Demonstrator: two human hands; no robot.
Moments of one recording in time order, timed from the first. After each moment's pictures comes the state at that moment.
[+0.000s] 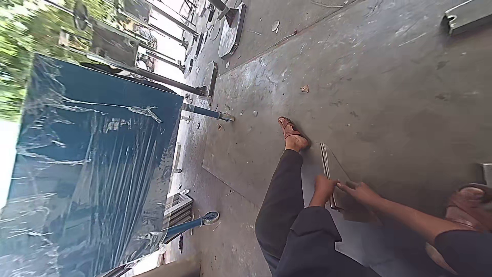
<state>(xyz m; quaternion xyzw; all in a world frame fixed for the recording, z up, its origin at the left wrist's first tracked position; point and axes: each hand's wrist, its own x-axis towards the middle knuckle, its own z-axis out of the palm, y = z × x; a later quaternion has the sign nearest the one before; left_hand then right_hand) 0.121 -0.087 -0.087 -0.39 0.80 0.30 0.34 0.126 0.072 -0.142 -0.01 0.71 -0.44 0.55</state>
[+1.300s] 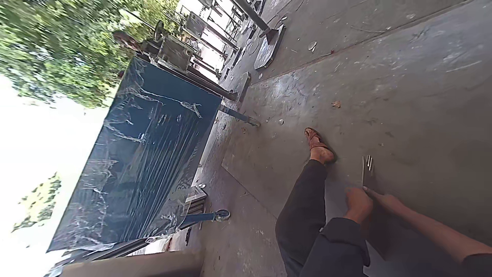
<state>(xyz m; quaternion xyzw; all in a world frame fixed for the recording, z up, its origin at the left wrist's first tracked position) 0.110 -0.046 -0.053 -0.29 0.86 0.16 0.39 0.098 0.054 -0.133 0.18 0.67 -0.50 0.52</state>
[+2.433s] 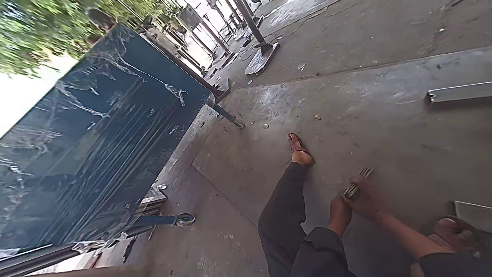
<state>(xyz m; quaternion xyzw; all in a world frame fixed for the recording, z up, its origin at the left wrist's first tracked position) 0.161 0.022 0.123 -0.28 0.85 0.37 0.26 0.114 0.087 -0.088 -0.26 0.84 -0.46 -0.12</state>
